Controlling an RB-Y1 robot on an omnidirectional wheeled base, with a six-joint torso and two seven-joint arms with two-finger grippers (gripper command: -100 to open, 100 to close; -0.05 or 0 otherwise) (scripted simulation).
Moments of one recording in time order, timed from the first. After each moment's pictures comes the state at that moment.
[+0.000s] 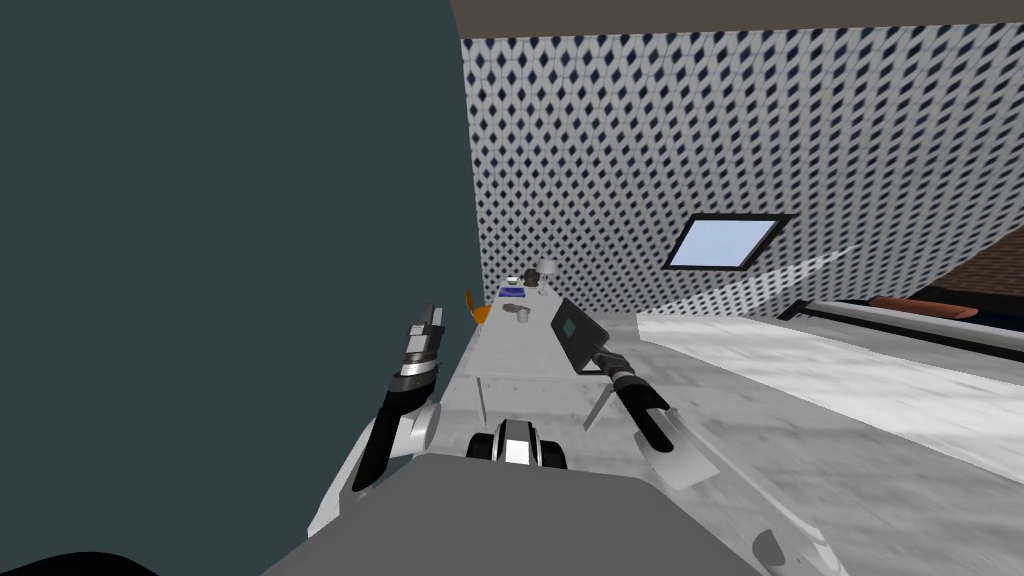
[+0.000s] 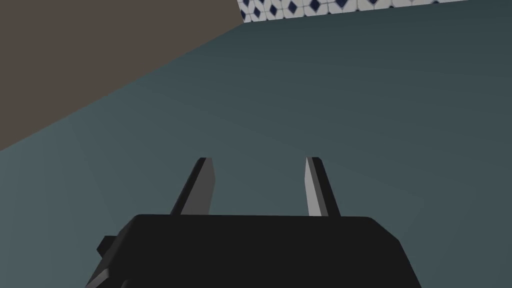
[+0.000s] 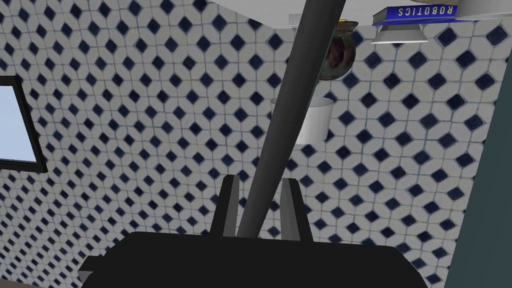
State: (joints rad) left arm 0.47 -0.01 0.02 -2.32 -0.07 -0.47 -0.09; right arm 0.38 -0.71 0.15 -2.17 0.55 0.56 0.28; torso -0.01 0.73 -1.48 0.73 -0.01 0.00
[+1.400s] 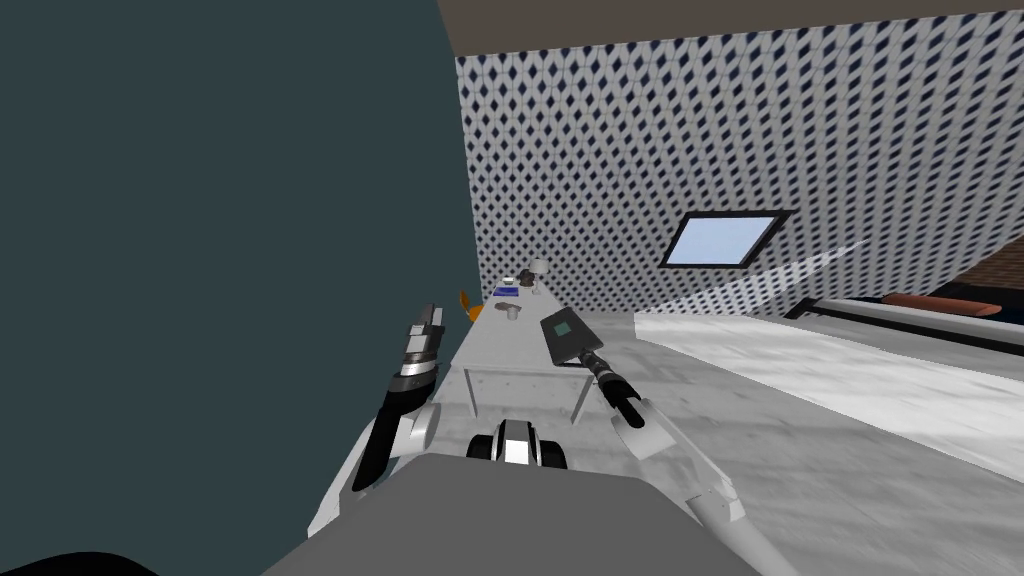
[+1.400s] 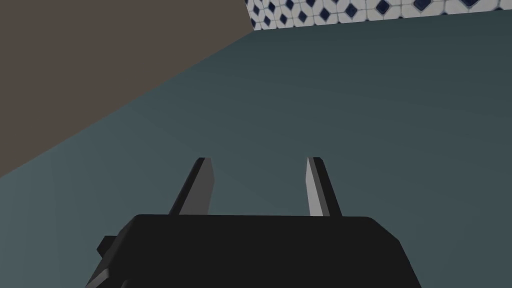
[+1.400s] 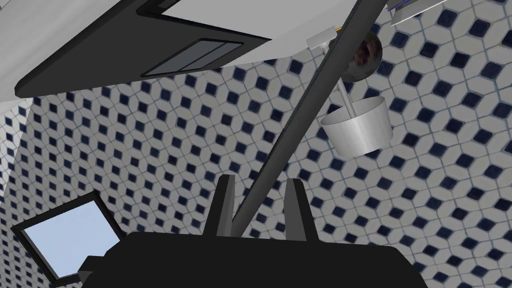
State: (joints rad) left arm 0.47 -0.01 0.02 -2.32 -0.07 -0.47 -0.09; right arm 0.25 -0.53 0.14 -1.89 0.37 0.39 0.15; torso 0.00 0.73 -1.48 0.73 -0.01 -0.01
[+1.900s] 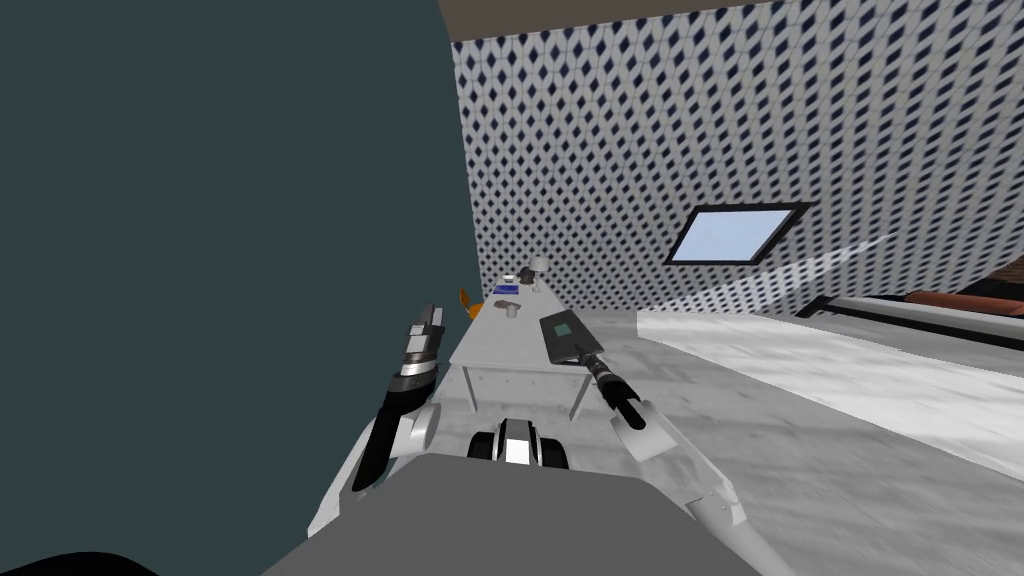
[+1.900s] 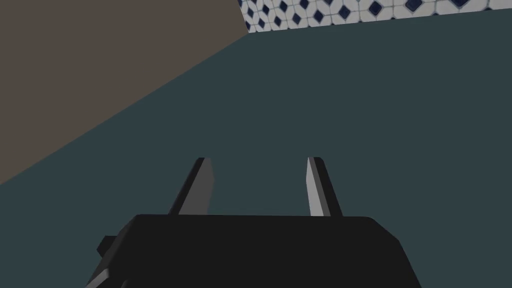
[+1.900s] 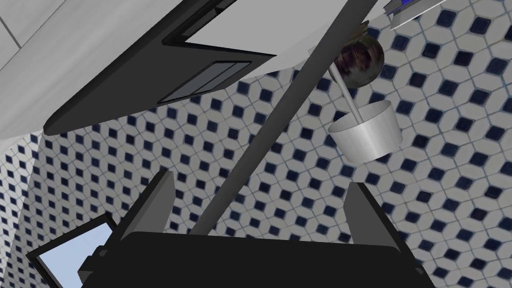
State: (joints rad) left arm 0.47 -0.01 0.02 -2.32 -0.07 -0.47 -0.09; right arm 0.26 -0.52 0.14 -1.90 0.33 0.39 0.12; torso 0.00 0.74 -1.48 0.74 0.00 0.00
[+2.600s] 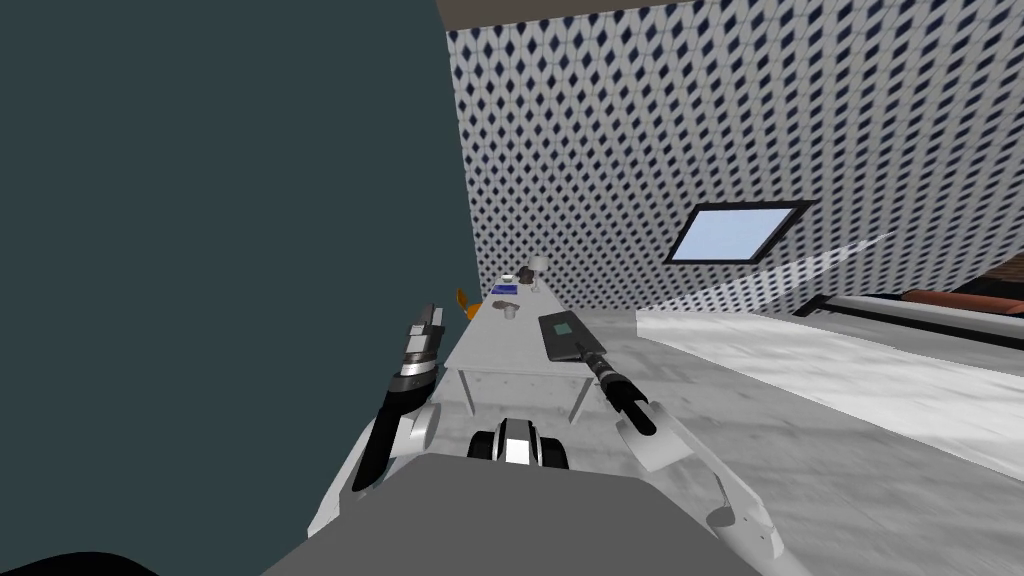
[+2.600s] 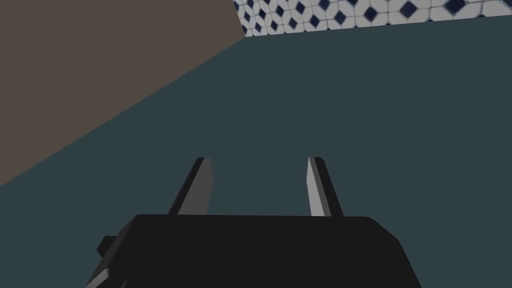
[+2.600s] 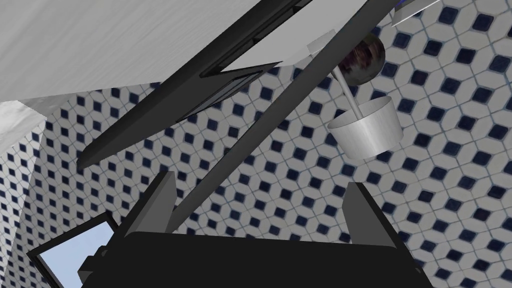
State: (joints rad) left arm 0.47 -0.01 0.02 -2.32 -0.07 -0.47 -0.09; right arm 0.31 -0.58 0.16 -2.08 0.30 0.52 0.11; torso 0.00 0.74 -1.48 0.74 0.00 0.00
